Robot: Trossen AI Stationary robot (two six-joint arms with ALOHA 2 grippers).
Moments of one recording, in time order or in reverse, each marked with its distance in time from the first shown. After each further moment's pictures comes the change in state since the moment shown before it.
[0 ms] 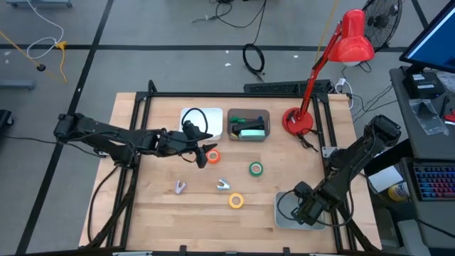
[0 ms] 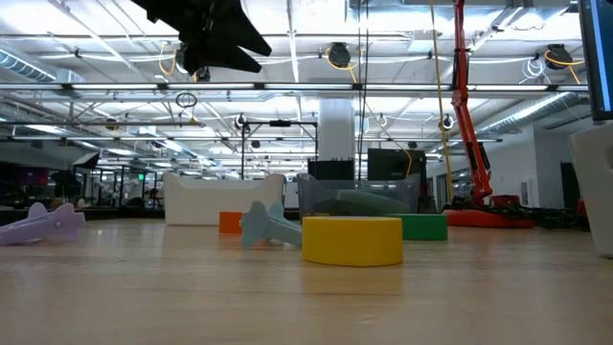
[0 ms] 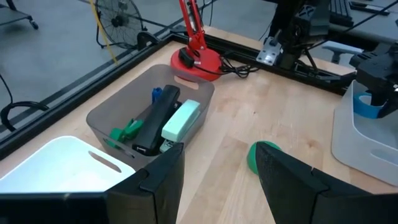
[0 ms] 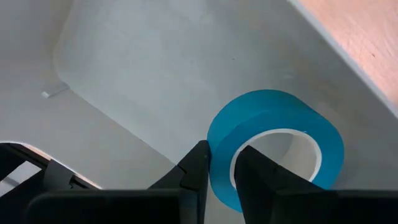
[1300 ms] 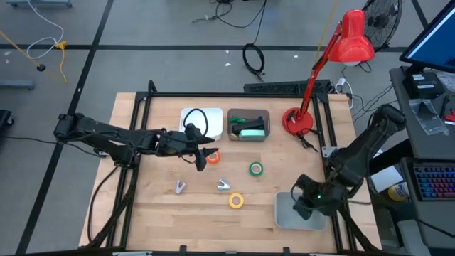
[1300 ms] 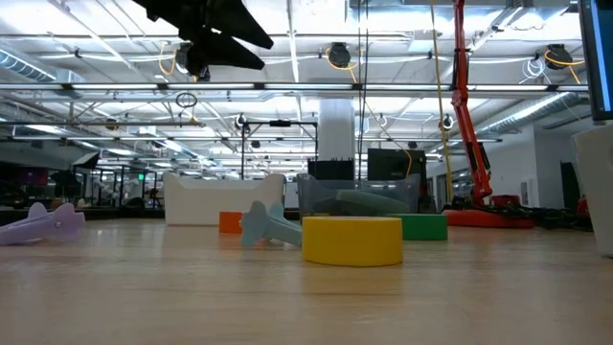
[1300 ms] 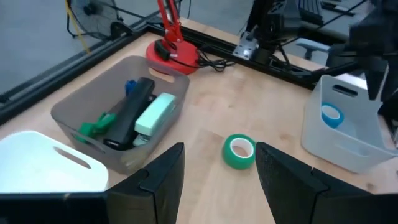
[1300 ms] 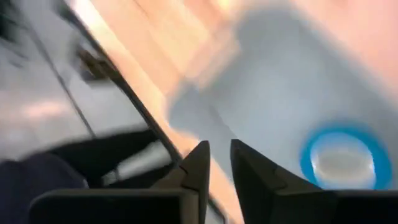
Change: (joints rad) left arm 0.000 0.001 0.000 0.008 0.098 -0.035; right arm 0.025 -0.268 -0.031 0.200 0.309 -0.097
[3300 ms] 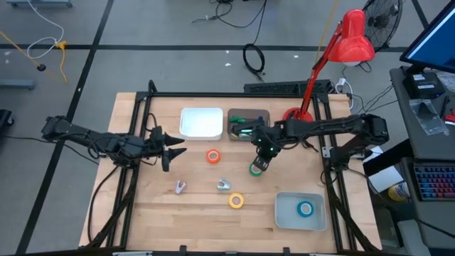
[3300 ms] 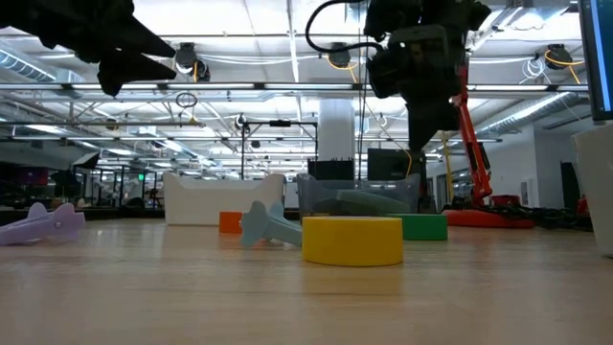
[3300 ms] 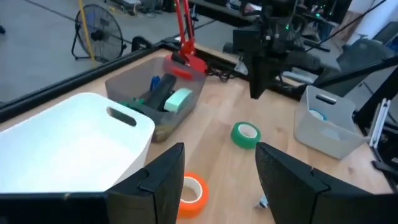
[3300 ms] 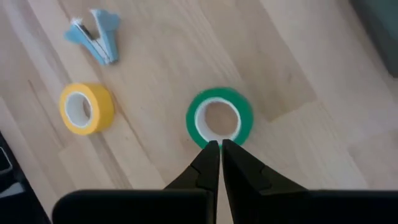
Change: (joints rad) left arm -0.144 -0.643 -0.449 -0.033 -0.152 -0.040; right arm -0.935 0.397 0.293 -0.154 -0.388 -1.142
